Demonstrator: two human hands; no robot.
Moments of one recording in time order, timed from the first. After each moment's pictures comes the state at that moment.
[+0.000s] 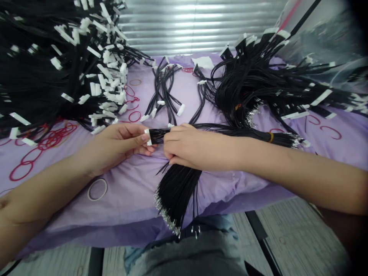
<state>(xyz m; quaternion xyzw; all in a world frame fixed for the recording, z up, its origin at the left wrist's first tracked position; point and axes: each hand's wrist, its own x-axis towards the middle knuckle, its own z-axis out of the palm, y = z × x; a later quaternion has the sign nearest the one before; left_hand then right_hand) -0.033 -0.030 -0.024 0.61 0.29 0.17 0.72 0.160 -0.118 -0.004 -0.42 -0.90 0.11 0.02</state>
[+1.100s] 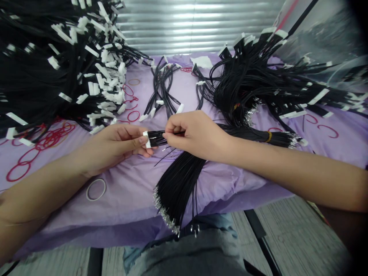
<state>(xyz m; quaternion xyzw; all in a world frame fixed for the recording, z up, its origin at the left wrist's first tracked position) -0.036 -0.028 -0.024 0.67 0.24 0.14 0.69 0.162 -0.114 -0.013 -0.55 -0.75 0.20 0.31</state>
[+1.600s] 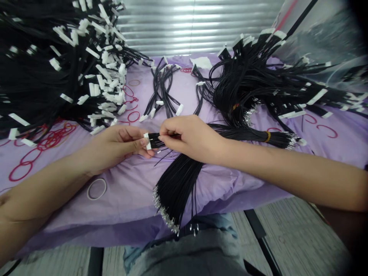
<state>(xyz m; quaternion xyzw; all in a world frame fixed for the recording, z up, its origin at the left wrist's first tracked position) -0.037 -0.025 -0.031 0.69 0.25 0.15 0.66 0.161 -0.111 -0.017 -0.50 -0.79 0.16 0.30</state>
